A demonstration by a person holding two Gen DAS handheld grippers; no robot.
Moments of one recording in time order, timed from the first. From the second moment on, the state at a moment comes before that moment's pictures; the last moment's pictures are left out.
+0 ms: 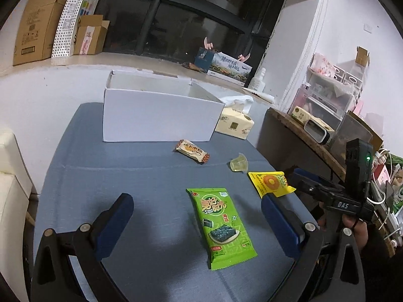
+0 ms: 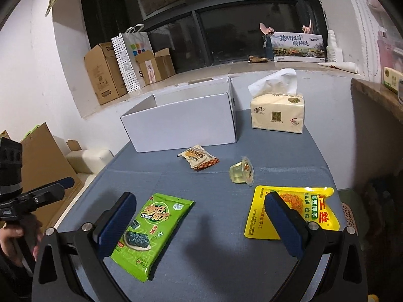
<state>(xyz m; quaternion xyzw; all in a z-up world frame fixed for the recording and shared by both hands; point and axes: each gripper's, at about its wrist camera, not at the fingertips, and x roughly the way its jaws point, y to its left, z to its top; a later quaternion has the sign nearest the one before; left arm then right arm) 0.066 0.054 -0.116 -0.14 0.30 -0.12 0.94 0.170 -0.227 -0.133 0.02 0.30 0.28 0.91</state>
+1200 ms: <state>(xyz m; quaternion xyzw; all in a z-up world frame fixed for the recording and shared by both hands) 0.057 0.047 -0.130 -0.15 0.31 -0.13 0.93 0.352 -0.064 -0.200 -0.20 0.46 0.32 0.80</state>
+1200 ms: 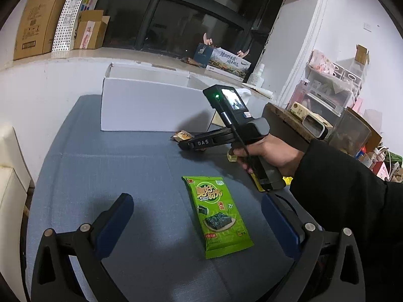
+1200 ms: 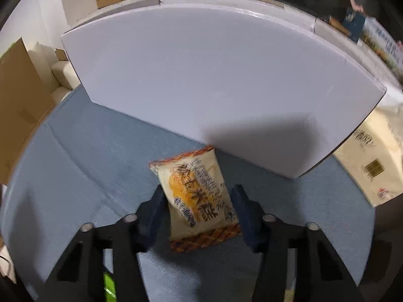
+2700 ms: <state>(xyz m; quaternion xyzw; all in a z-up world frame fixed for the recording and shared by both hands) 0.150 -0.042 -0.190 0.00 0.44 -0.10 0.89 0.157 -0.254 -0.118 0.02 0.34 0.35 0.87</state>
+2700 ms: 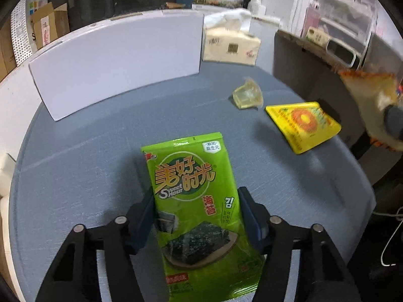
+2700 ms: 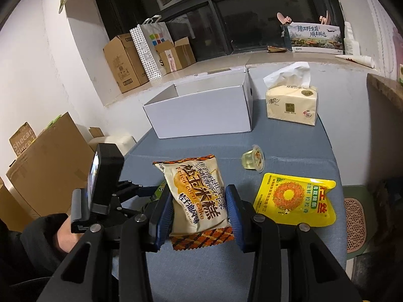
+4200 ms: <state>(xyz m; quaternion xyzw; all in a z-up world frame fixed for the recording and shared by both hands) 0.377 0.132 -0.042 -0.09 0.31 -0.02 0.94 0.450 -0.117 -0.045 0.10 0.36 0.31 0.87</state>
